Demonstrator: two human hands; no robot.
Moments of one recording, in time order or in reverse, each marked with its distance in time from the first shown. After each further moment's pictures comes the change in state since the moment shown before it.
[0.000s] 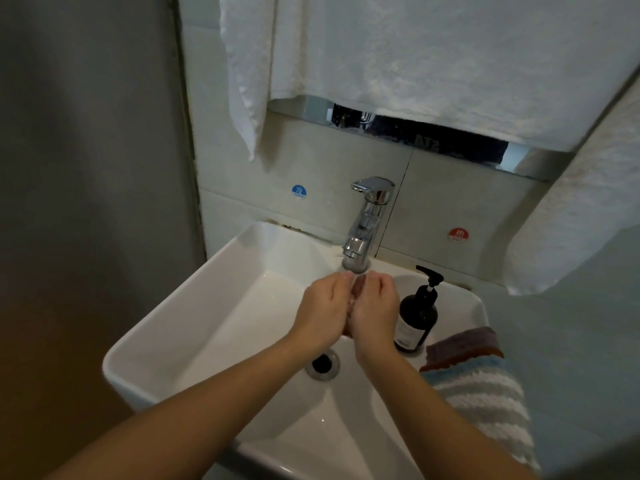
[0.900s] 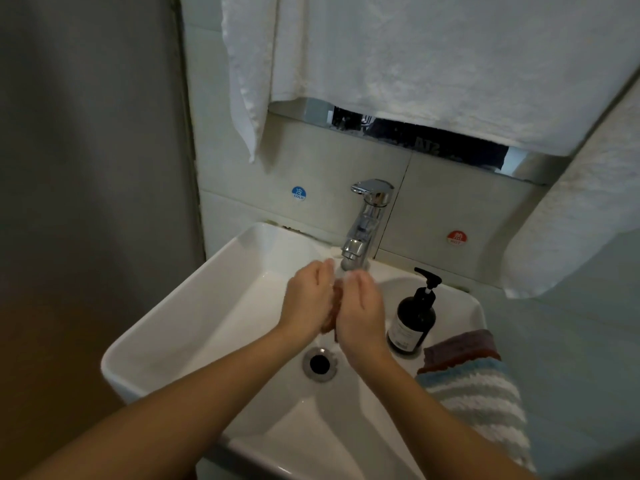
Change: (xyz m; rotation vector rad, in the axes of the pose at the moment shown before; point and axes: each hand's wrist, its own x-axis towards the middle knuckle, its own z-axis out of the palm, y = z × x) left_hand 0.012 0.008 -0.015 0.068 0.160 -0.024; right_hand -0.018 0.000 0.002 -0.047 -0.185 -0.257
